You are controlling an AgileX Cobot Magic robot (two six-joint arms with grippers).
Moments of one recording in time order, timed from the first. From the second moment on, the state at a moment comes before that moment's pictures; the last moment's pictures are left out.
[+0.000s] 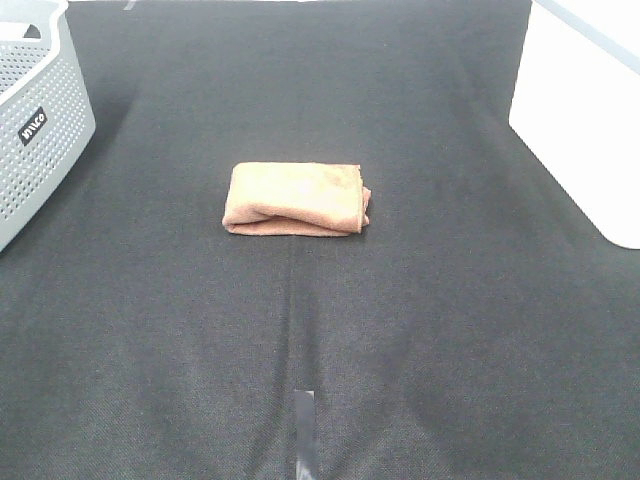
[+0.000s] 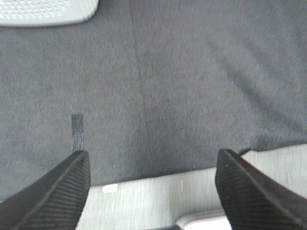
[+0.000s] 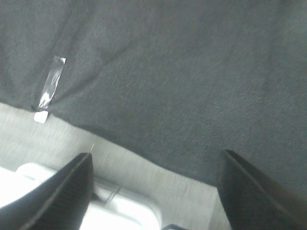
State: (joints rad) left arm -0.18 0.32 -0.64 0.02 1.22 -0.11; right arm 0.20 0.45 -0.70 0.21 1.21 -0.12
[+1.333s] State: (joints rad) left arm -0.18 0.09 -0.50 -0.08 1.06 0.07; right arm 0.20 0.09 -0.51 0.10 1.08 -0.12
